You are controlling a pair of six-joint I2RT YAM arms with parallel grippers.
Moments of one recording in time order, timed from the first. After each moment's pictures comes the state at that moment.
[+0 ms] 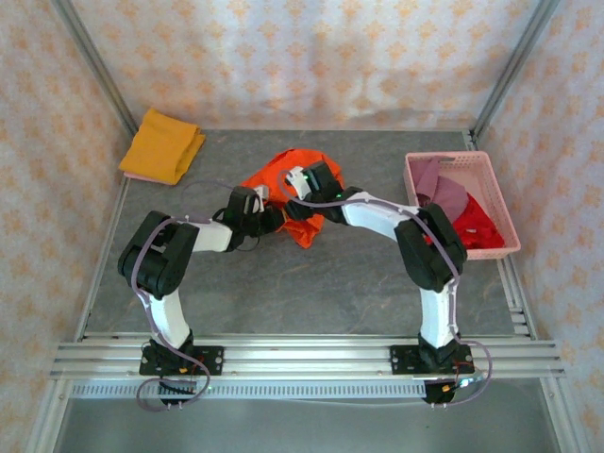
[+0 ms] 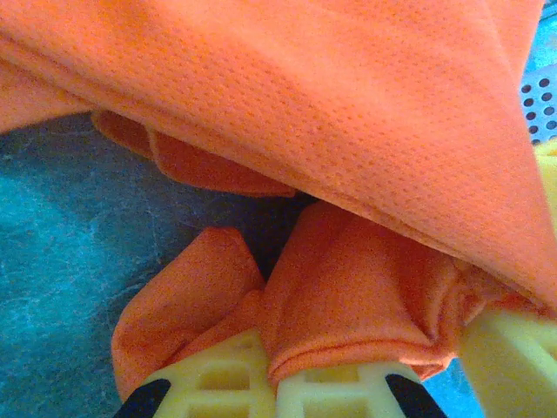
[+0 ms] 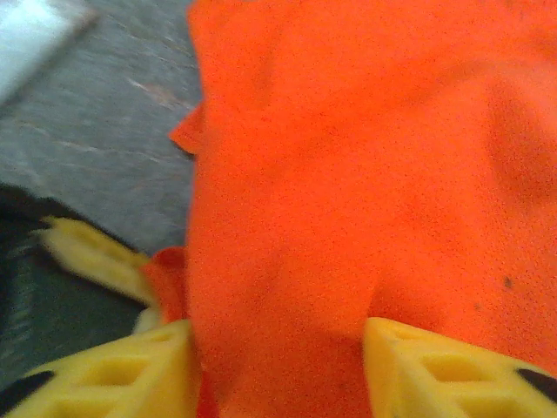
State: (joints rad) left arm -0.33 1.84 0.83 0.33 0.36 -0.71; right arm 0.64 2.00 1.39 -0.19 -0.11 -0.07
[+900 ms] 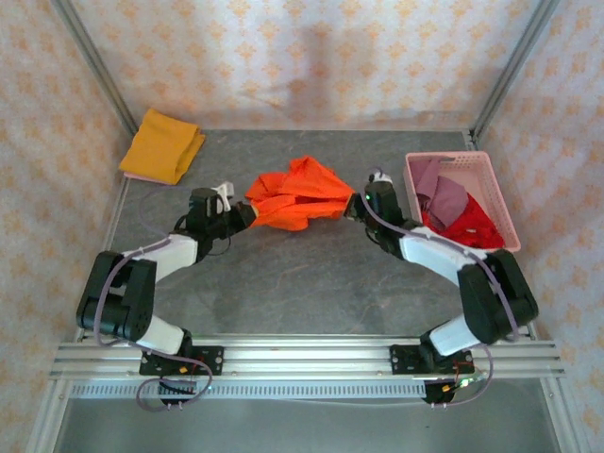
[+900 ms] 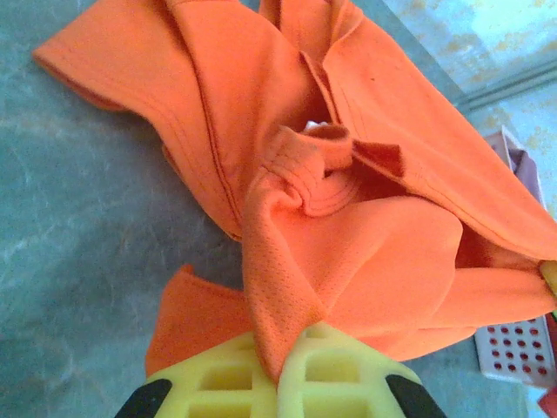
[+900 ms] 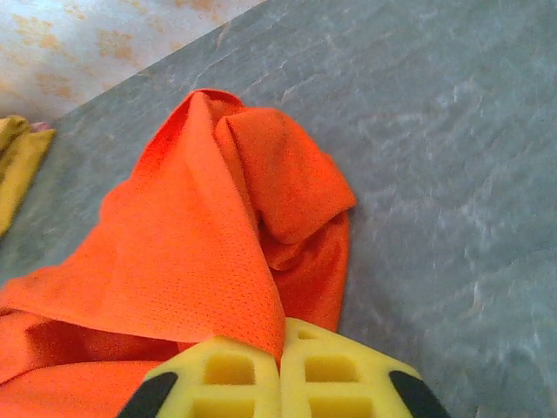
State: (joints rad) left arm -0.14 1.47 0.64 0.22 0.42 -0.69; right arm 0.45 1.44 0.75 0.13 0.07 0.68
